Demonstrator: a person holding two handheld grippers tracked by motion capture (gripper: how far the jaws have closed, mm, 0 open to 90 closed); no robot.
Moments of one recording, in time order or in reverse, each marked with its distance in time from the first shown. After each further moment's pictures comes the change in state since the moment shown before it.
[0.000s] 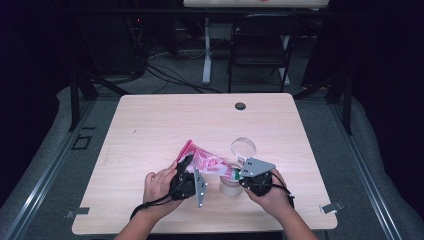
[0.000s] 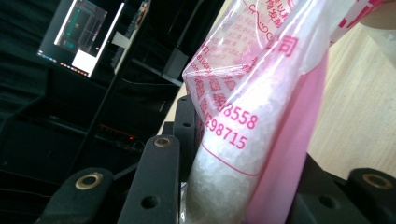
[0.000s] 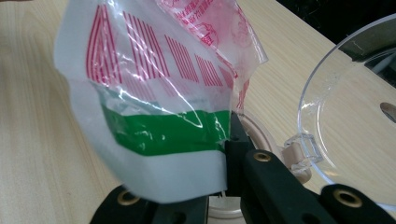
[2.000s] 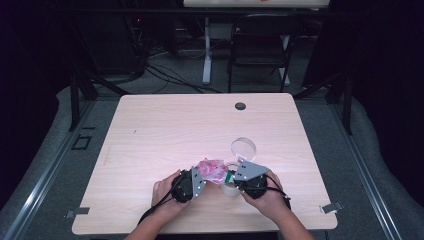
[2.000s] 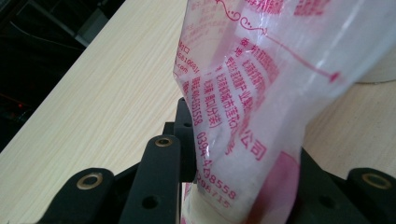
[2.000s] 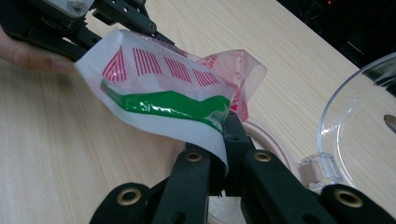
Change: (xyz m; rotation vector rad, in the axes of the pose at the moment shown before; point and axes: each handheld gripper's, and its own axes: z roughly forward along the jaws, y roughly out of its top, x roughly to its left) left arm -0.025 -0.025 0.031 0.067 -0.316 -0.254; right arm 0.013 0.009 0.004 0.009 -0.005 -0.047
